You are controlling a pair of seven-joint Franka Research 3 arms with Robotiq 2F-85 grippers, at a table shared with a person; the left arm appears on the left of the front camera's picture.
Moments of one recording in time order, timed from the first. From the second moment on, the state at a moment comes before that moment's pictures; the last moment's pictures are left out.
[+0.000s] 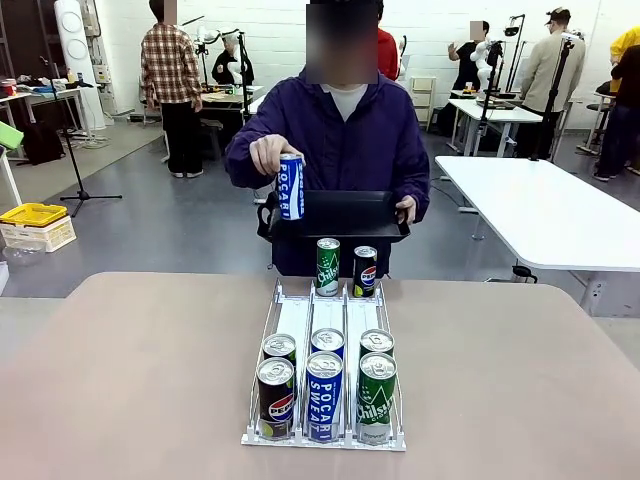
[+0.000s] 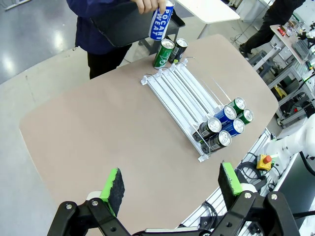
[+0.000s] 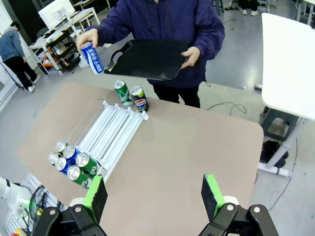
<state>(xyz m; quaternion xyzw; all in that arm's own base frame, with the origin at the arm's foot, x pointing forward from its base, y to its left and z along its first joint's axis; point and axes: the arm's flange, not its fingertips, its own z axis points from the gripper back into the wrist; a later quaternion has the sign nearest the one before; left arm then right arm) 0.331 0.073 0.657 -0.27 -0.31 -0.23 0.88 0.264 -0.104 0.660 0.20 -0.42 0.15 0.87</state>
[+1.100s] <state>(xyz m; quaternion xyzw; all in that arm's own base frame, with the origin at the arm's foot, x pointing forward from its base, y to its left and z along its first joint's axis) 0.331 0.073 0.657 -0.27 -0.31 -0.23 0.88 0.264 -0.104 0.660 0.20 -0.42 0.15 0.87</state>
